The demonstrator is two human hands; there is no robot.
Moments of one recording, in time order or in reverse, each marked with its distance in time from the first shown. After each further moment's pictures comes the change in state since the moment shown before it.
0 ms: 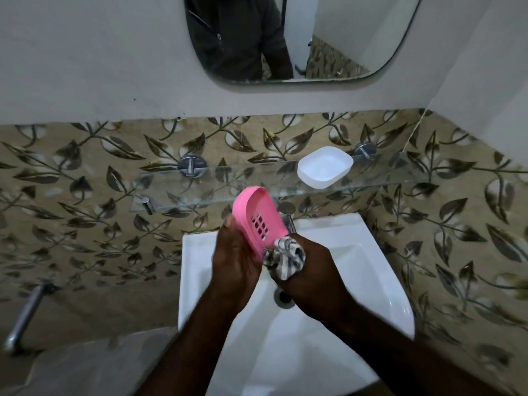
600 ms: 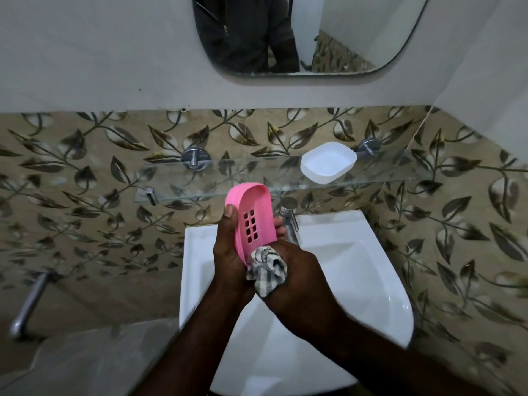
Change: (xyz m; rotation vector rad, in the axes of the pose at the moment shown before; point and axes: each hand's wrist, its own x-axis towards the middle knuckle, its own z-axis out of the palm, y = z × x) left_hand -0.007 -0.004 0.002 0.004 0.063 -0.041; right_hand -0.013 -0.019 0.018 -0.044 -0.062 -0.106
